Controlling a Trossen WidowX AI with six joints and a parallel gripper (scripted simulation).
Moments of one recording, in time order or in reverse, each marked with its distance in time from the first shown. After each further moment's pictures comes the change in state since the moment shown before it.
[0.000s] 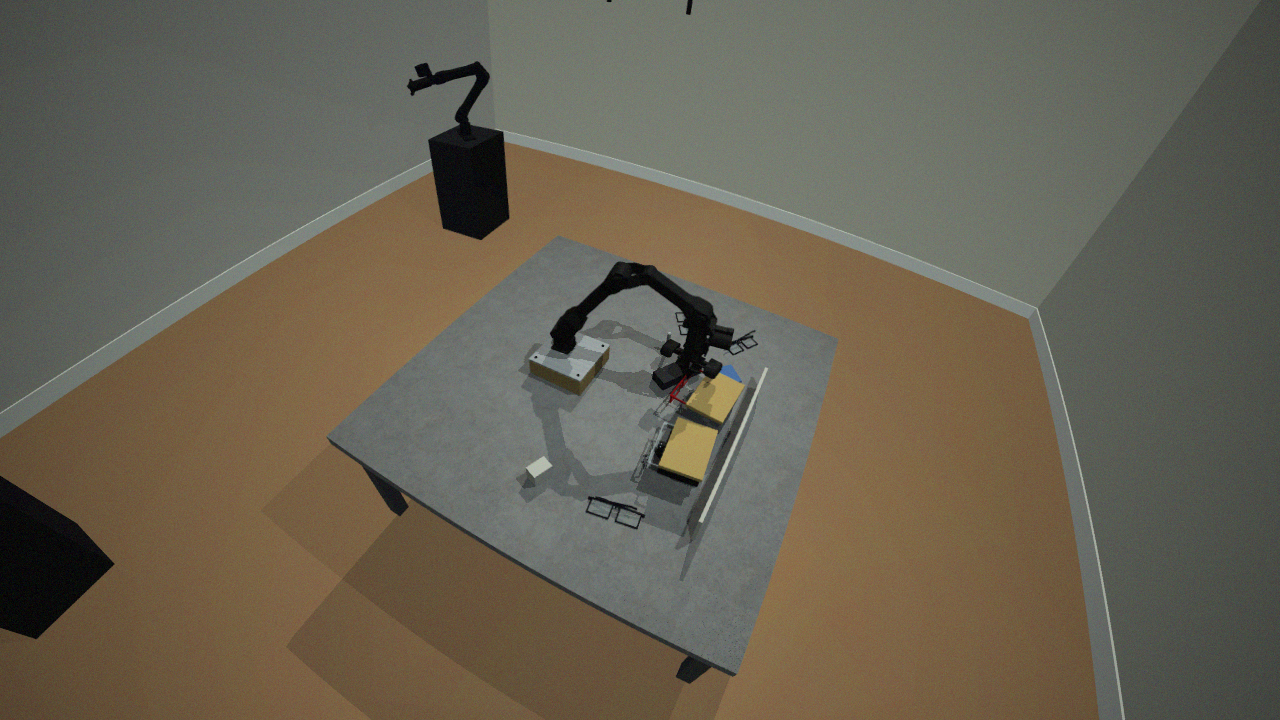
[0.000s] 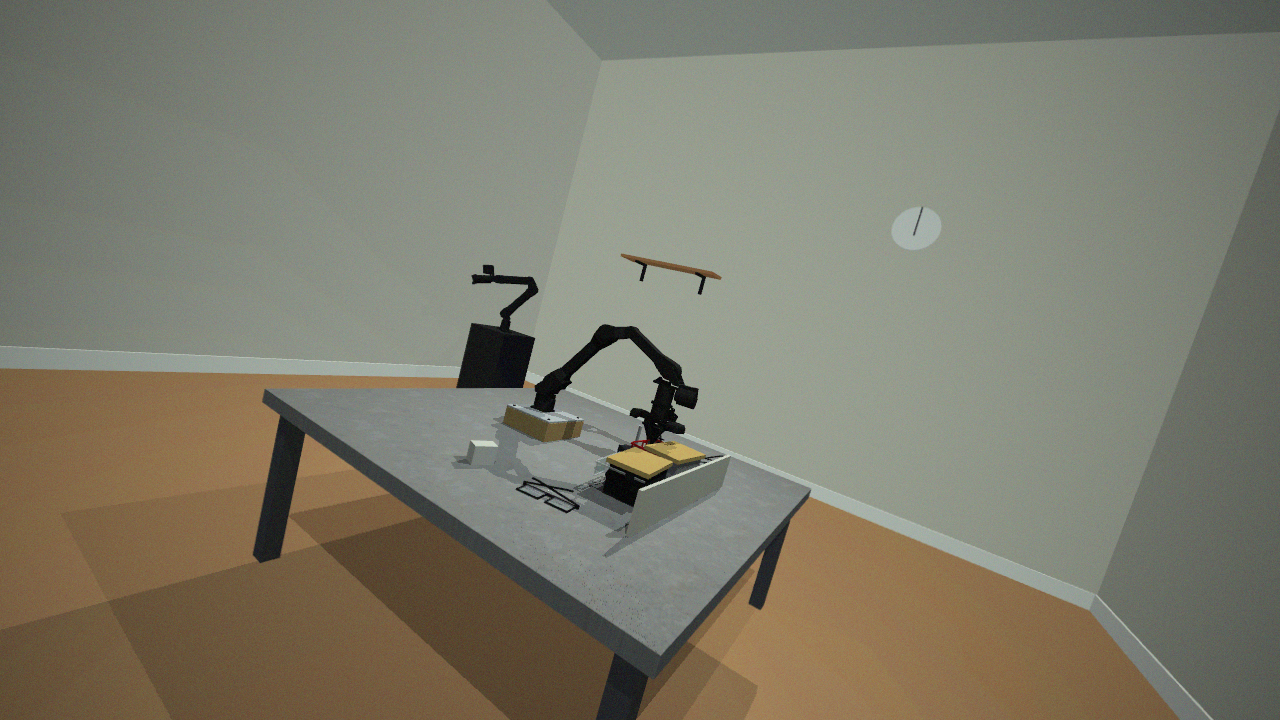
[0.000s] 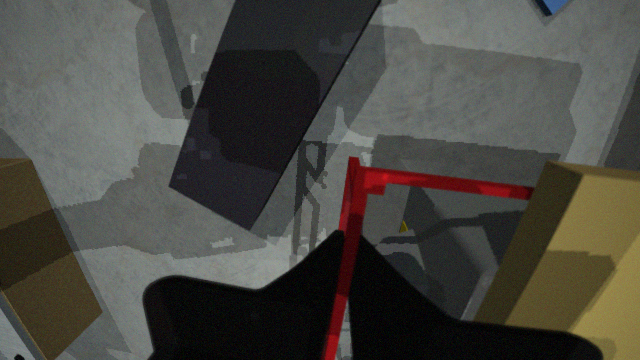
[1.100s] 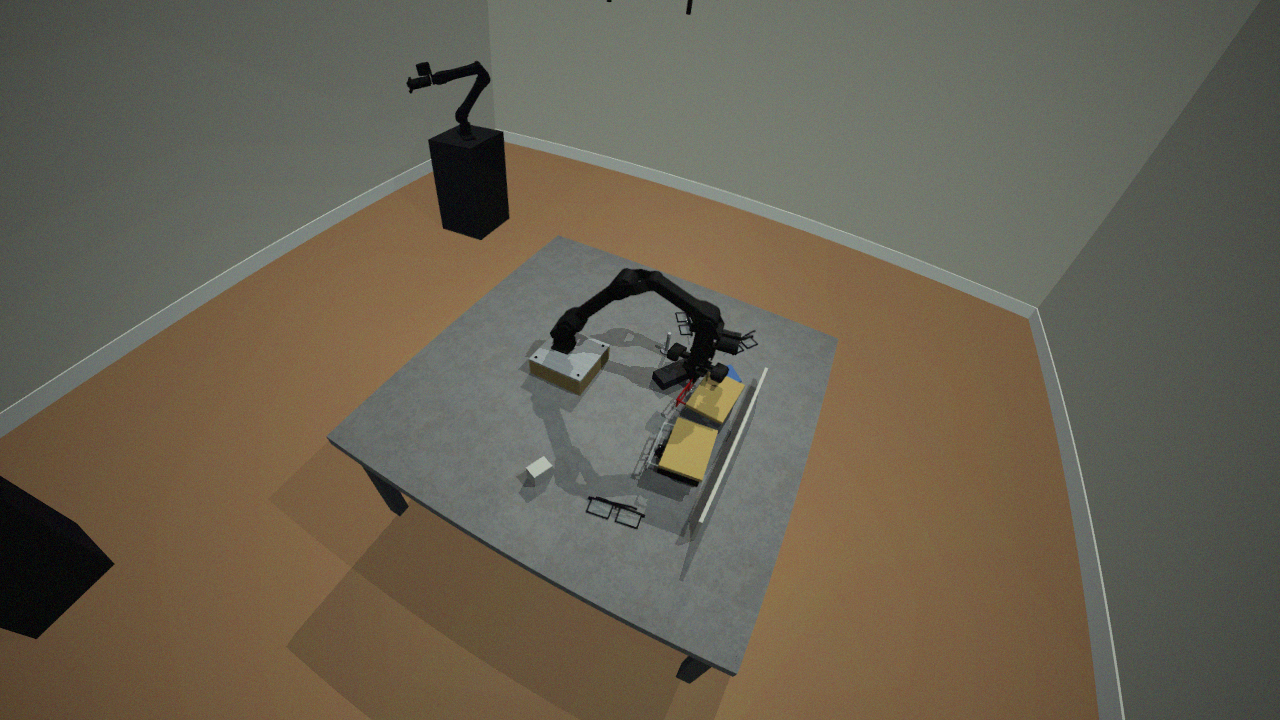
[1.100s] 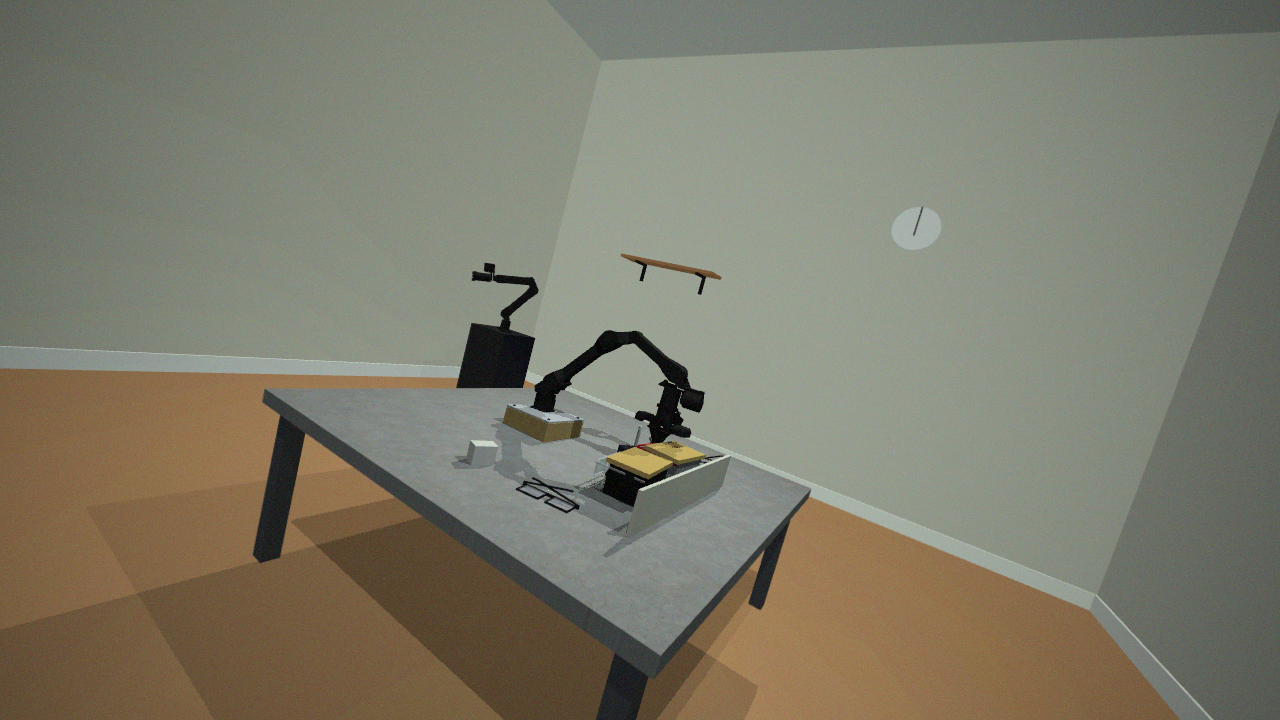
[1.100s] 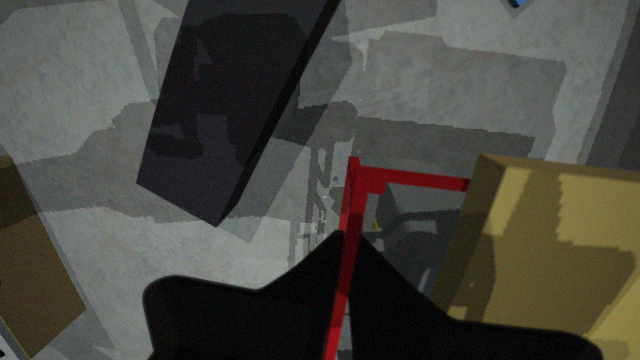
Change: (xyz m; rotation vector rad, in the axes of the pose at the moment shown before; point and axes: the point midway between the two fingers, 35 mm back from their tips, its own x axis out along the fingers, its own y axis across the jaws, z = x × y) arm 0.003 -0.022 0.000 -0.001 0.002 0.004
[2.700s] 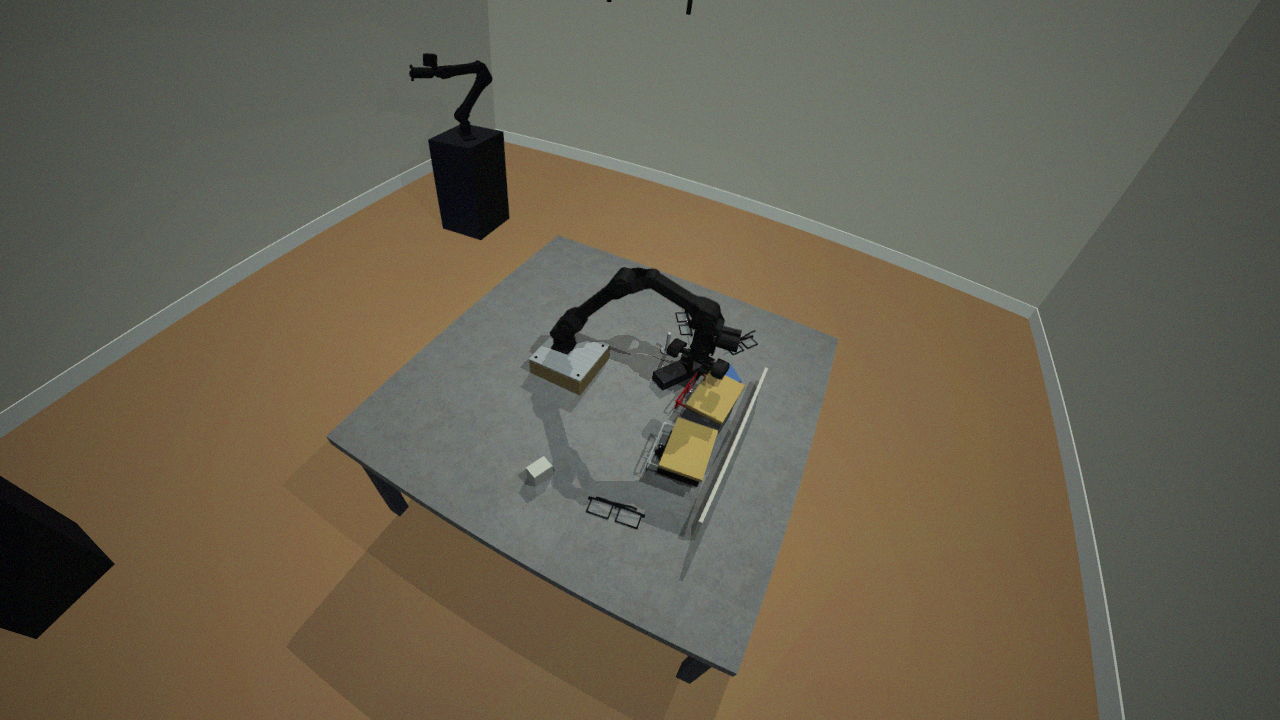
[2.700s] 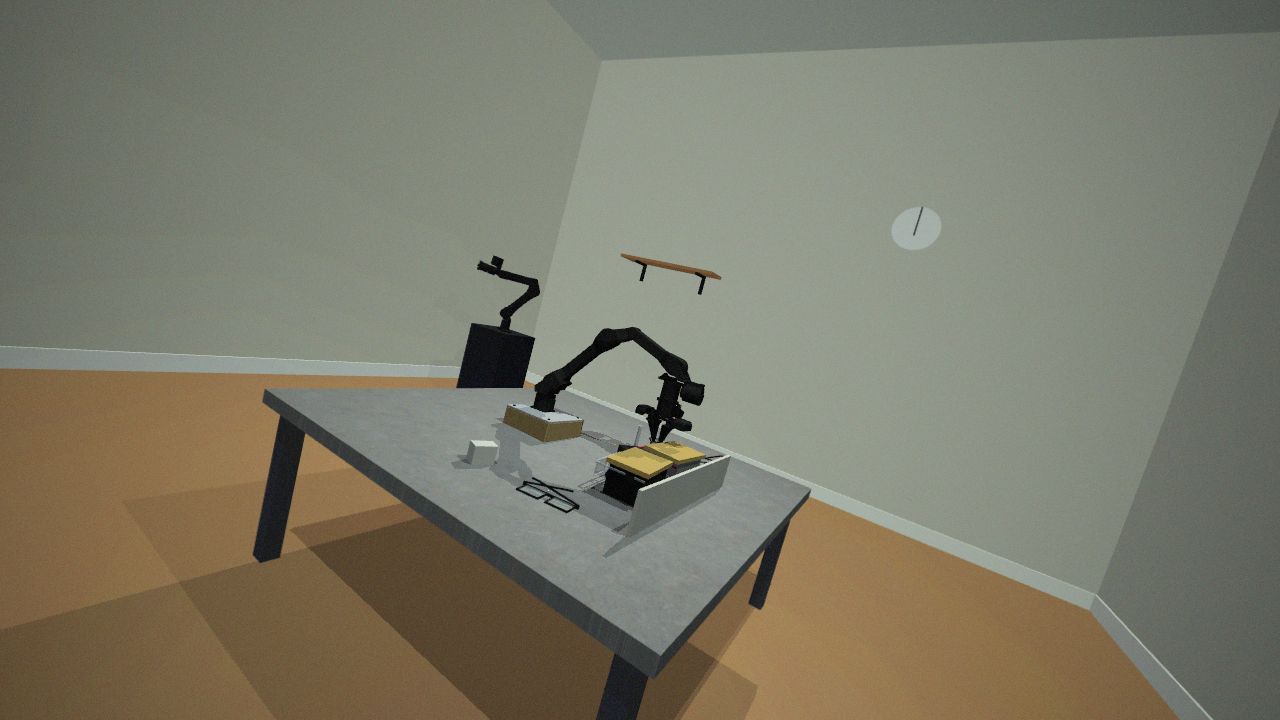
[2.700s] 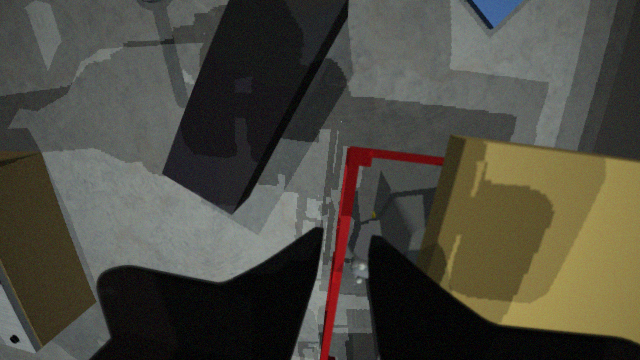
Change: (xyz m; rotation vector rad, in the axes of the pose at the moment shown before) arm -0.021 0.001 -0.004 -0.007 -0.057 0.011
